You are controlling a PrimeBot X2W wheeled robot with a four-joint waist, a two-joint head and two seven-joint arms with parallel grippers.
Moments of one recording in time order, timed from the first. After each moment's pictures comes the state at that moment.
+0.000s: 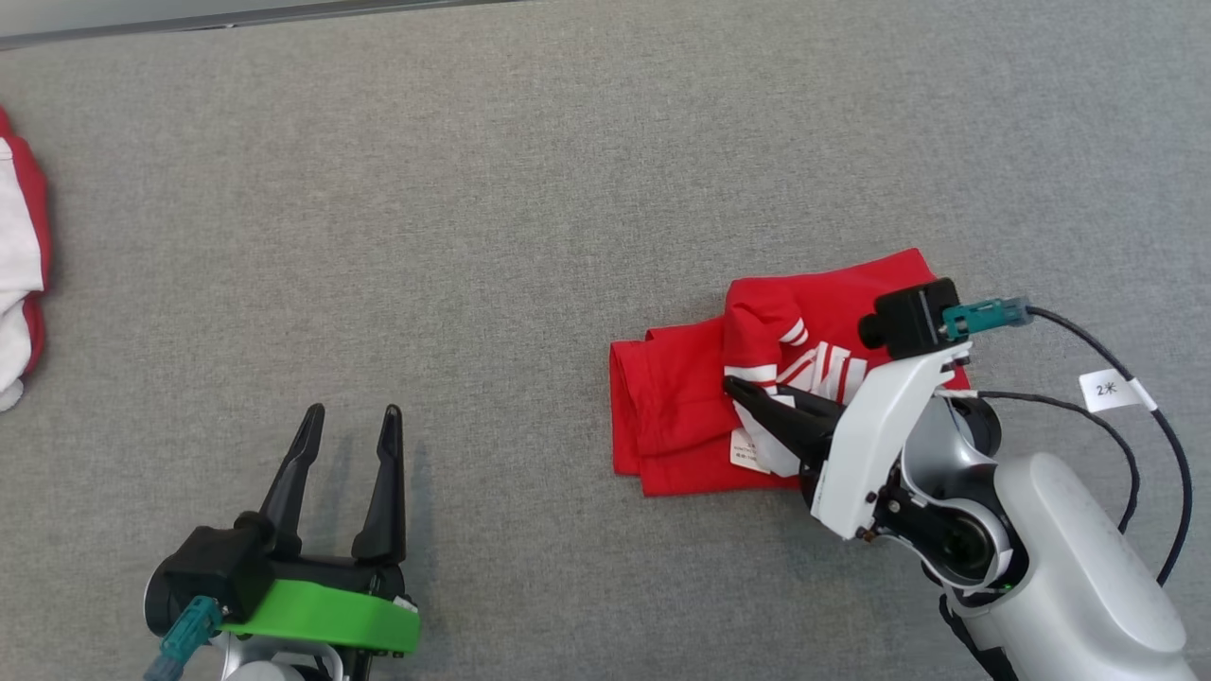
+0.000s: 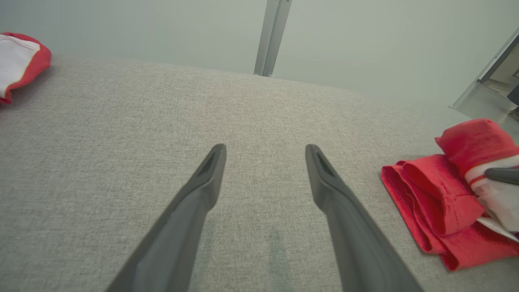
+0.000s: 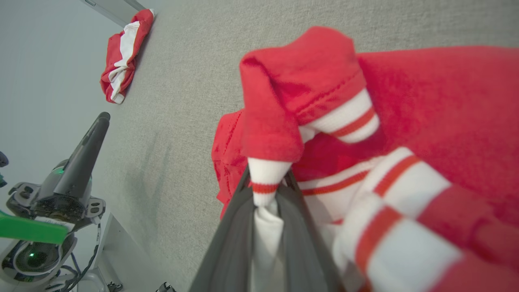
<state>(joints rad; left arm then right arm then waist) -0.04 0.10 -0.14 0.09 -0.32 -0.13 -0.26 -0.34 -0.20 0.32 0.00 0.78 0.13 0.60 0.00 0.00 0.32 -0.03</state>
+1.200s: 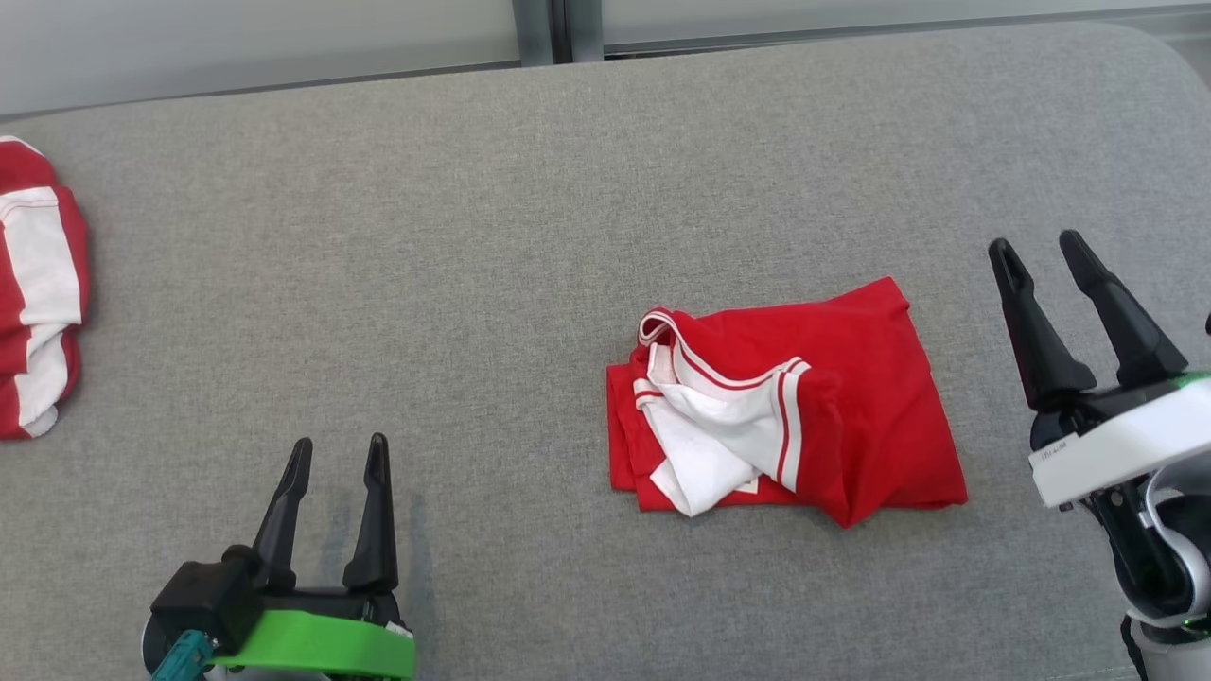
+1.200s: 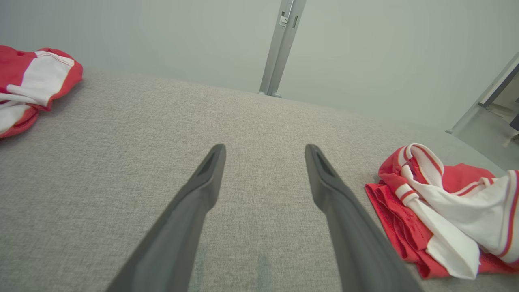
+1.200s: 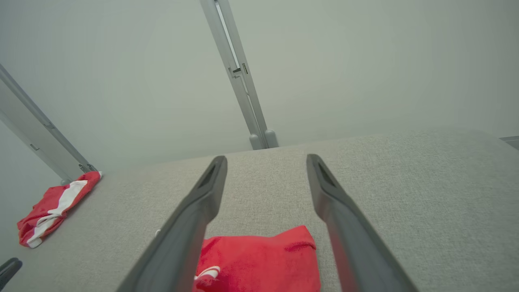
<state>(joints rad) 0.02 0.06 -0.10 0.08 -0.34 -0.13 -0.26 -0.16 -0.25 -0.02 -0.26 0.57 0.13 0.20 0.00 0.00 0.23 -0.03</state>
